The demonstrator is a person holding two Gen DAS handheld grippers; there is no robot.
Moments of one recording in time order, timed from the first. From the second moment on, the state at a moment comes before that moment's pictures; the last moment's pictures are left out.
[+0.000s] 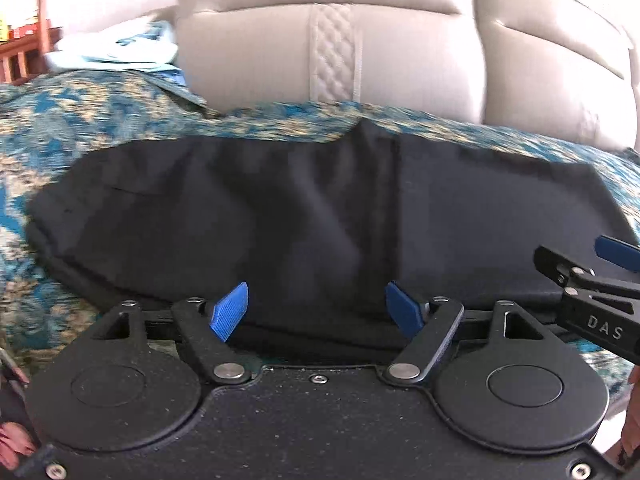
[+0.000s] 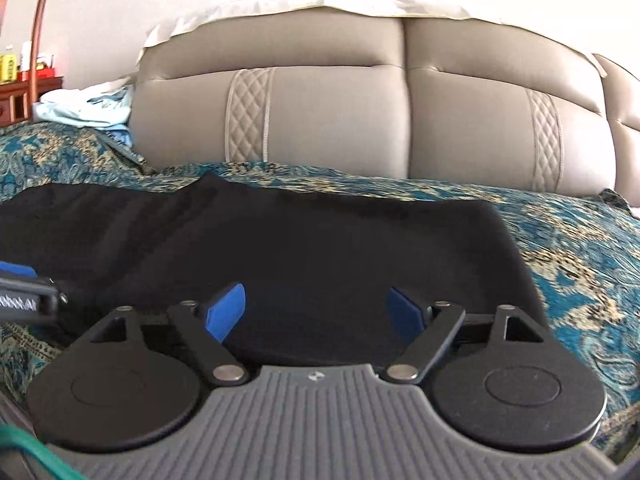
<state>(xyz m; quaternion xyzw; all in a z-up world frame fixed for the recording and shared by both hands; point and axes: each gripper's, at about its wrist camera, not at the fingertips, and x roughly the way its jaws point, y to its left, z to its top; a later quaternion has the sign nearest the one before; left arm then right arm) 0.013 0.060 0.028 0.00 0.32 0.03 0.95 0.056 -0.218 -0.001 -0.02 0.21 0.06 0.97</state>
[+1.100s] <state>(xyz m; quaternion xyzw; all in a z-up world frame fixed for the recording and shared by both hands) 0.026 0.251 0.031 -0.18 0.29 0.23 0.91 0.075 -0.147 -0.016 -0.05 0.22 0.15 0.96</state>
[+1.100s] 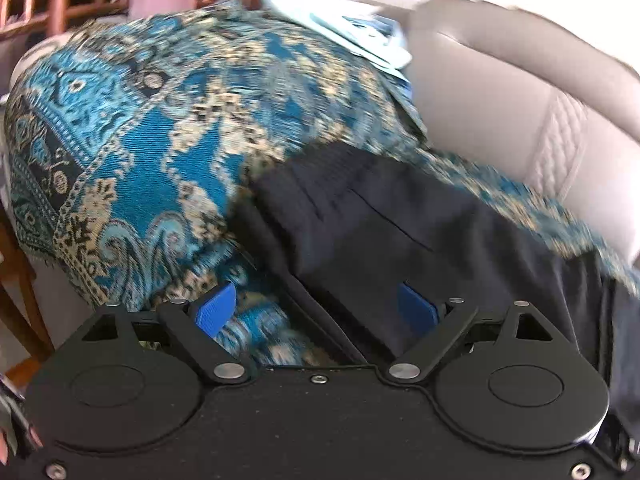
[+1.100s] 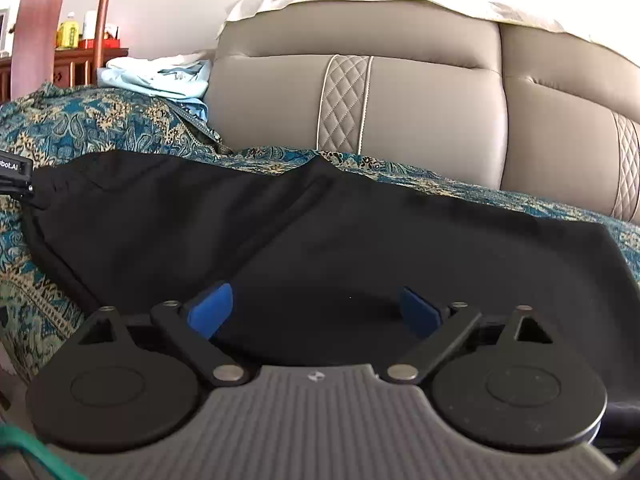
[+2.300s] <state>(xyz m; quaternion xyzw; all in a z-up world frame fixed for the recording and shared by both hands) 0.074 0.300 0.003 -0.23 0.27 0.25 0.90 0.075 -0.146 -0.023 -0.05 0.20 0.15 0.97</state>
